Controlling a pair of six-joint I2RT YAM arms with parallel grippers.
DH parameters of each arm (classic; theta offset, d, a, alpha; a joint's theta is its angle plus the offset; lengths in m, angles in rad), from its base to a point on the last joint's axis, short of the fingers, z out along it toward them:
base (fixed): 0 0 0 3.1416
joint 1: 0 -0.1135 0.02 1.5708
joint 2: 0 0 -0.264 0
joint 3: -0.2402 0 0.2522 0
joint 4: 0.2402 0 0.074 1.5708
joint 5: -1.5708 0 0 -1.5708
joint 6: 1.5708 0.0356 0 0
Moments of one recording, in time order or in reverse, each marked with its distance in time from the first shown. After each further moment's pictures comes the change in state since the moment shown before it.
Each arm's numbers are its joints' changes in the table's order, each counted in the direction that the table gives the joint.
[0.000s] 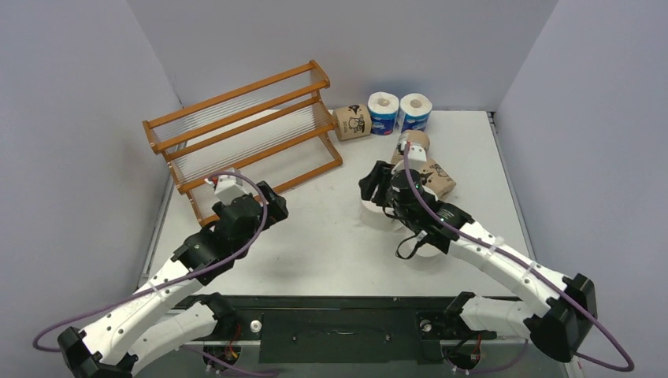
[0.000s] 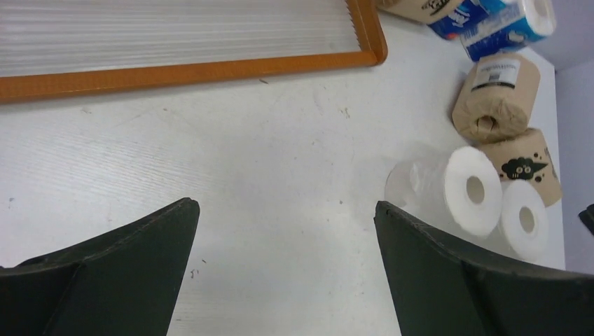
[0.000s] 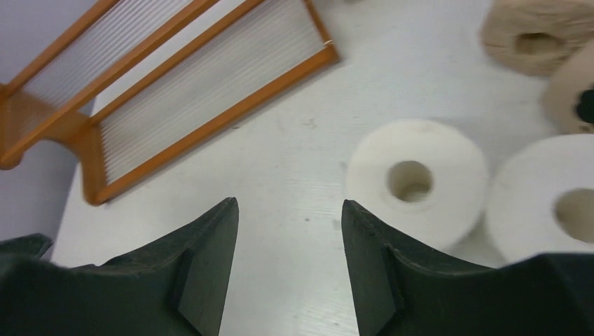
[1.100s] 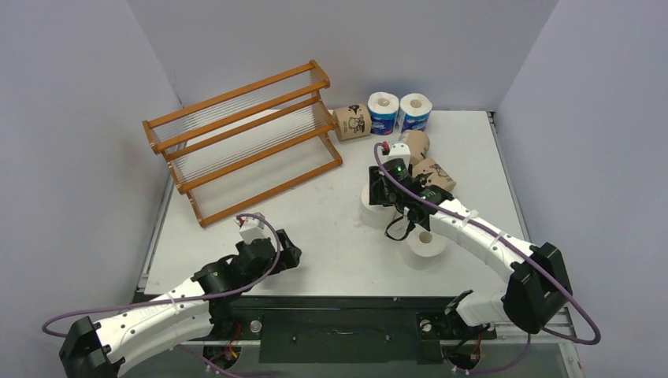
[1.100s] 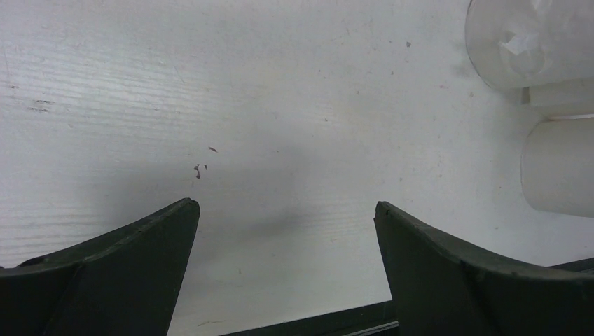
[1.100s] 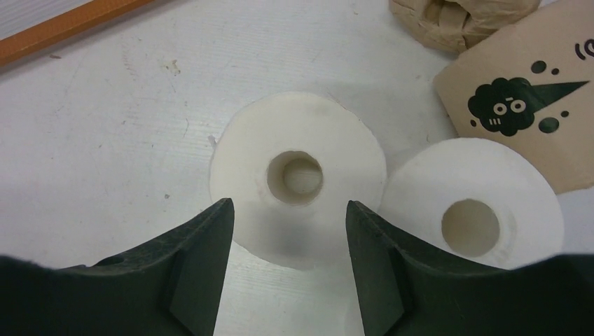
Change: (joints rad) left arm 0.232 -0.107 0.452 -0.146 -0.139 -0.114; right arm 0.119 0.142 -0.026 0.199 -0.057 -0.280
